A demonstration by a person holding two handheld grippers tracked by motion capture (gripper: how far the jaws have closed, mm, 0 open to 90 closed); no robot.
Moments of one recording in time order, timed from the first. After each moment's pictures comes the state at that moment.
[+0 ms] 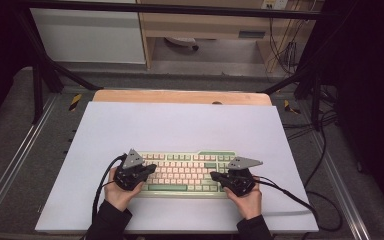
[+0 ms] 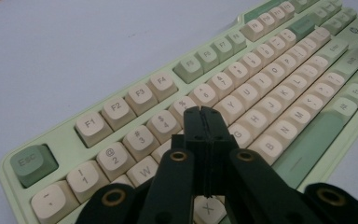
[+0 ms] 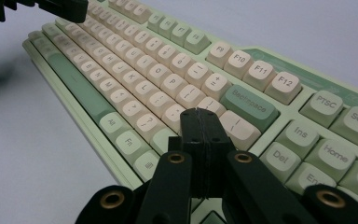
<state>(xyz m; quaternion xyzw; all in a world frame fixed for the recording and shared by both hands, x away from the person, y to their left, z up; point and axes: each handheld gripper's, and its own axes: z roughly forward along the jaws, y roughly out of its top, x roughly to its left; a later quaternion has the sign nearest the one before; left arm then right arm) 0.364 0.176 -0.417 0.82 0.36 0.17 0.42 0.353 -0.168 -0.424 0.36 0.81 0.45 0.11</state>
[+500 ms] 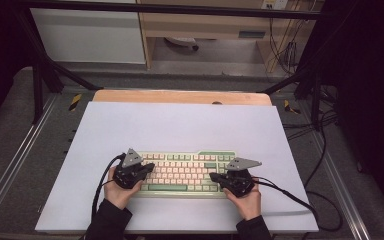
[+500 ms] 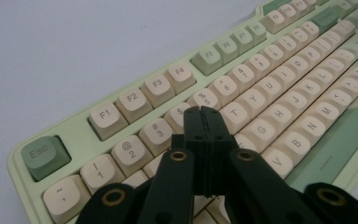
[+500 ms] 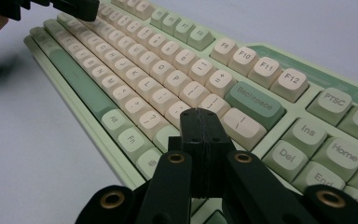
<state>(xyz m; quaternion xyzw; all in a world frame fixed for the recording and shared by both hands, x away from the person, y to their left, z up) 0.371 0.179 -0.427 0.82 0.37 0.17 0.41 0.352 -0.166 -0.426 0.36 0.81 0.45 0.11</state>
